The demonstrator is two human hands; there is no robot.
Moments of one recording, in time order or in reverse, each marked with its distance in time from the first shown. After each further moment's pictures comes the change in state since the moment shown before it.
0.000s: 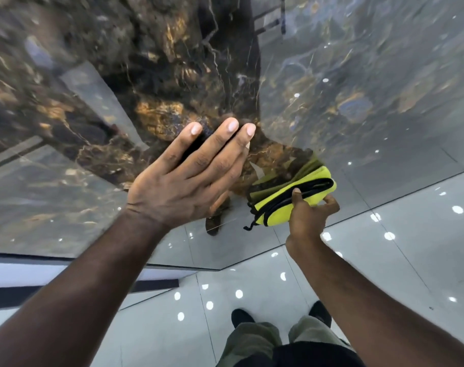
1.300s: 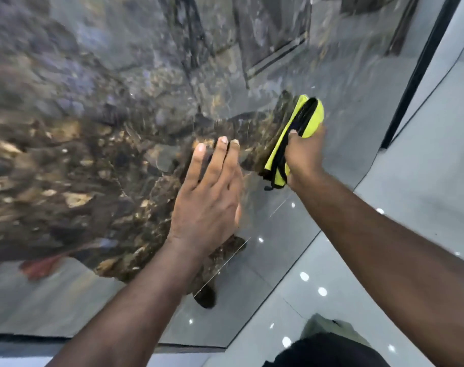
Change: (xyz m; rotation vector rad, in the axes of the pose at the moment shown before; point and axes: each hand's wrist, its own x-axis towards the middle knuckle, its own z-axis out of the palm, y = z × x) left_hand 0.000 -0.025 -0.034 -0.305 -0.062 -0.149; right_hand -0.110 -0.131 0.027 -0.021 0.262 -0.810
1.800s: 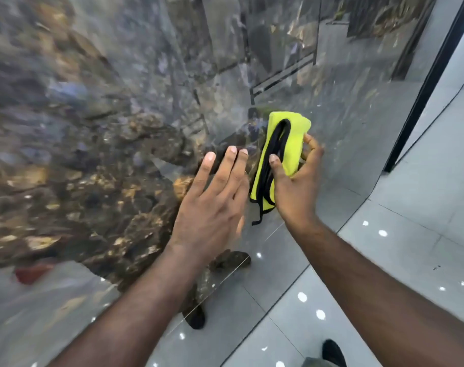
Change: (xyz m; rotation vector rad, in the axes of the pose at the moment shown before) left_hand 0.055 0.009 0.012 -0.015 0.016 0.023; right_hand 0.012 0.016 -0.011 0.072 -0.089 -0.186
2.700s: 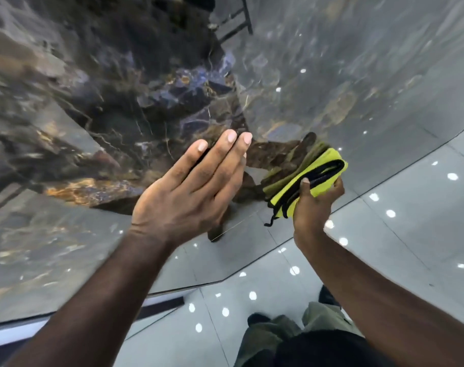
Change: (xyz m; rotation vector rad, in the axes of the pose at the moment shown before) left_hand 0.034 0.039 0.047 0.209 0.033 0.208; right_hand 0.026 0.188 -0.029 -0.027 -0.090 0.749
